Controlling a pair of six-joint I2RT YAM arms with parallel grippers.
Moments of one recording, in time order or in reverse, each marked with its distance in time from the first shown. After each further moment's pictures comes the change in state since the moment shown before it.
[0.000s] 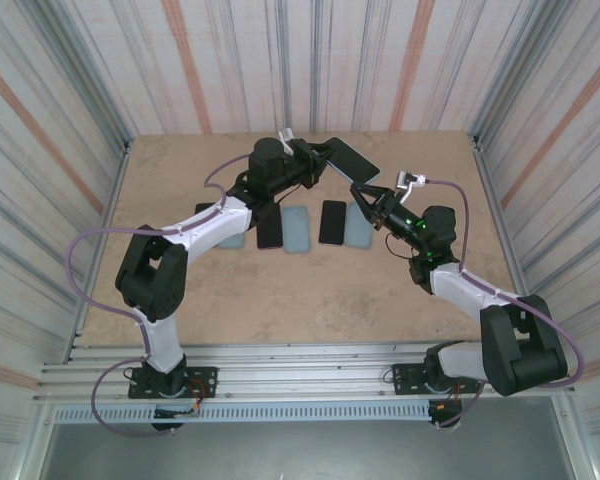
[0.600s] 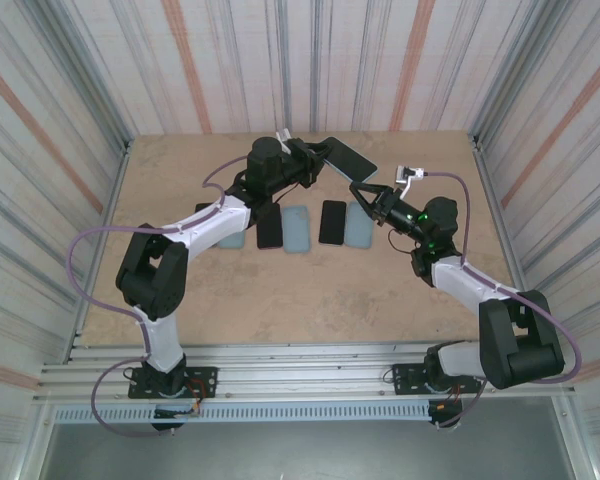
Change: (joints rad) left arm 0.013 0.007 0.000 0.000 0.011 -0.034; right arm -0.042 0.033 0.061 -0.087 -0.125 -0.151
